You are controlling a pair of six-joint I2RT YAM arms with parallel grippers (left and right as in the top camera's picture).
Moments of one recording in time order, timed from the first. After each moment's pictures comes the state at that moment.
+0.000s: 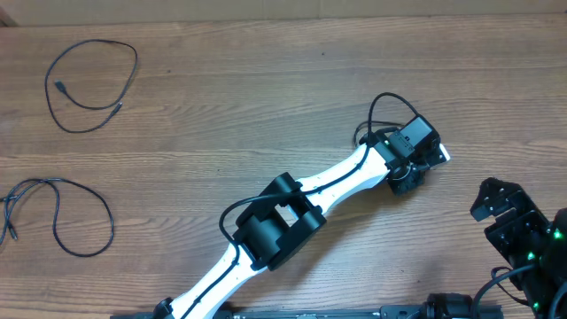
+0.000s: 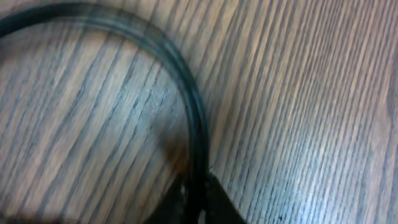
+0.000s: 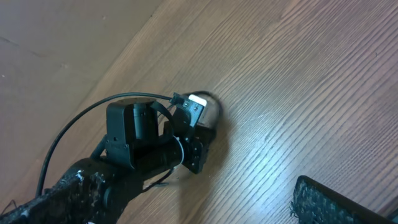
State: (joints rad) left arm -0.95 2.49 2.04 -0.63 0.20 0.21; right arm -0.05 0.70 1.35 -1.40 0.15 0.77
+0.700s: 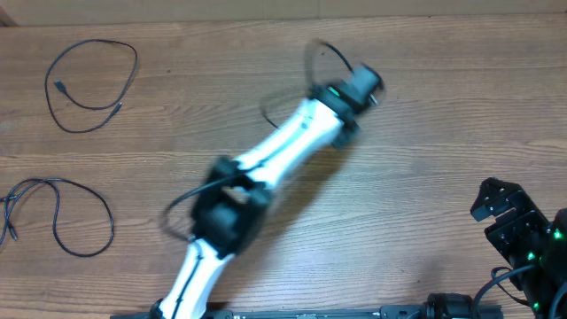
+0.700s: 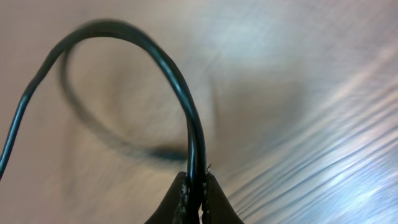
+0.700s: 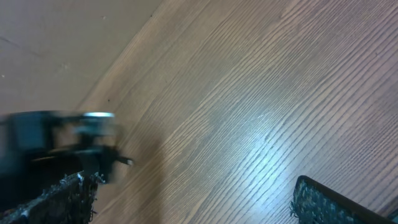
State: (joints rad) left arm -0.67 2.24 2.02 -0.98 -0.21 0.16; right arm -0.05 0.70 1.35 -1.40 0.15 0.77
